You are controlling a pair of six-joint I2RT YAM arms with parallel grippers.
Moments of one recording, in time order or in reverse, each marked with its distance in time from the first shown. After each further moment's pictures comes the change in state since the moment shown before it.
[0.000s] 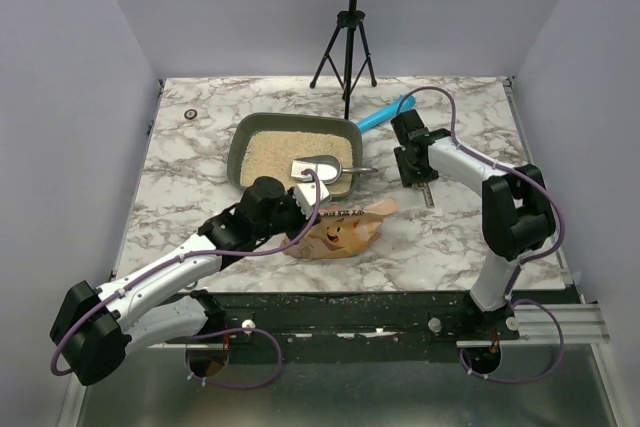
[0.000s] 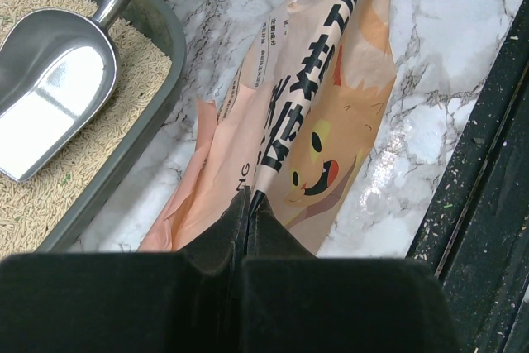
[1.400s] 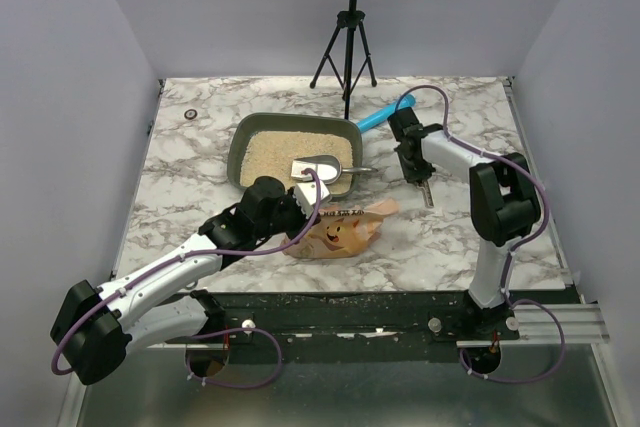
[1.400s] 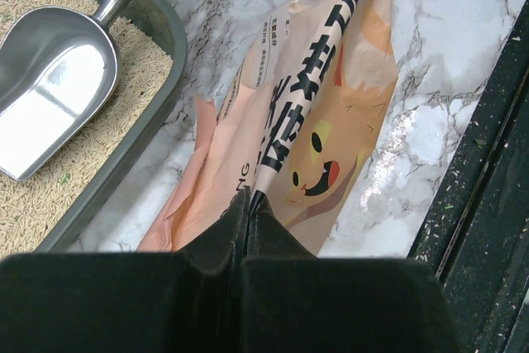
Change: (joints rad) left arm -0.001 0.006 0.000 0.002 0.000 0.000; right arm -0.020 0.135 0.084 -0.011 0.025 -0.001
